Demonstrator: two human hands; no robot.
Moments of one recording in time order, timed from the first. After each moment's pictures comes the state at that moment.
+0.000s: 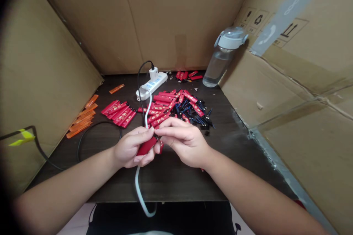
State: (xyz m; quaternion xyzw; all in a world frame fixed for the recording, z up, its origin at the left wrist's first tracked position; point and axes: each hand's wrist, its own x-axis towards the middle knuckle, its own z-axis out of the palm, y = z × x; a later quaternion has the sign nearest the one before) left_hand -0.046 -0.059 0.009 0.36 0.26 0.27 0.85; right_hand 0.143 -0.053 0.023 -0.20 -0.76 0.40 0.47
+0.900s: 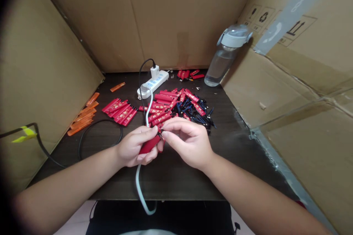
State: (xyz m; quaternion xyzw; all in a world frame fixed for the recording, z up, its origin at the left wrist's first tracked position) left_hand -0.041 -0.060 0.011 0.36 0.29 0.27 0.84; right_hand 0.137 -0.062 0.023 -0.32 -0.68 0.38 0.54
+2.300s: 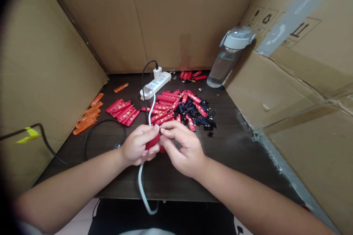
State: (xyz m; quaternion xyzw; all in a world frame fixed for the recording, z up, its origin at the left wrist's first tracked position) left_hand -0.032 -0.064 0.010 0.38 0.34 0.35 0.79; right_hand 0.124 -0.069 0.011 -0.28 -0.74 0.31 0.53
